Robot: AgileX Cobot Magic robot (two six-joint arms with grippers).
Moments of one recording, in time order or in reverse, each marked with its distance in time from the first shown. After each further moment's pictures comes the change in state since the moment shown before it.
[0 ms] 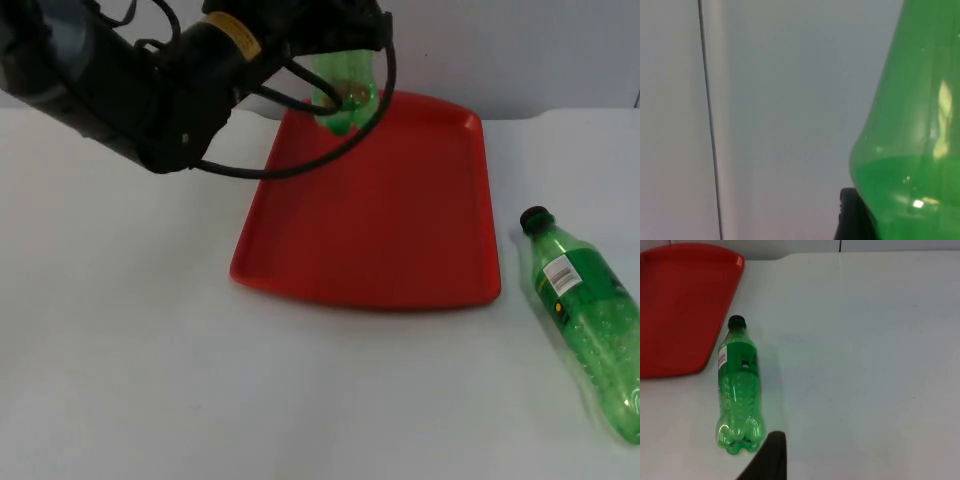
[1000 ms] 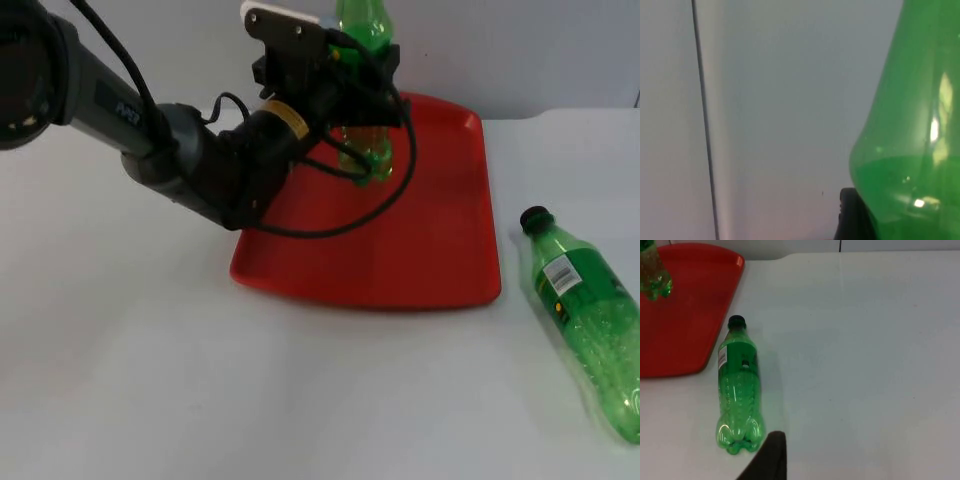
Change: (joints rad) right arm 0.000 0.000 0.000 0.000 0.000 0.000; left arm 0.000 0.385 -0.375 -0.017 0.009 0.006
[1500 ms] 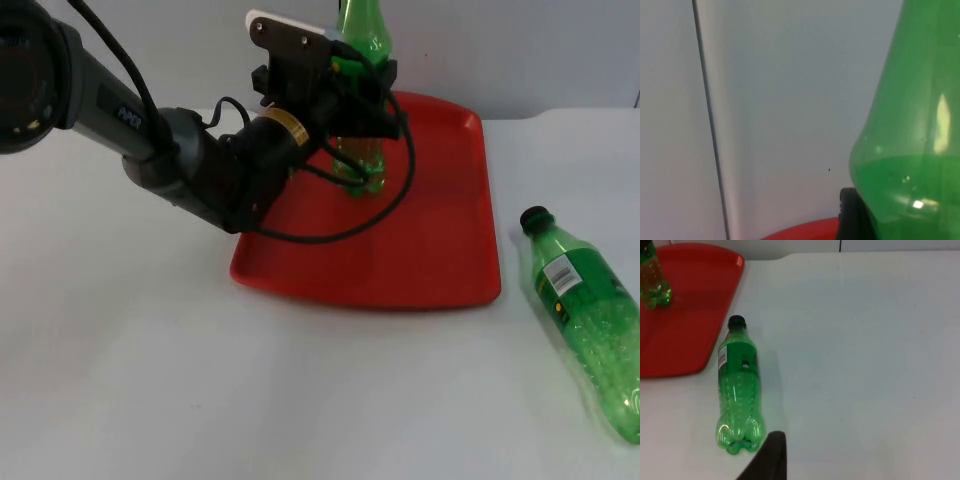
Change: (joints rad) right arm 0.000 0.000 0.000 0.000 0.000 0.000; left arm 0.000 0.008 0.000 -0.005 0.042 0.038
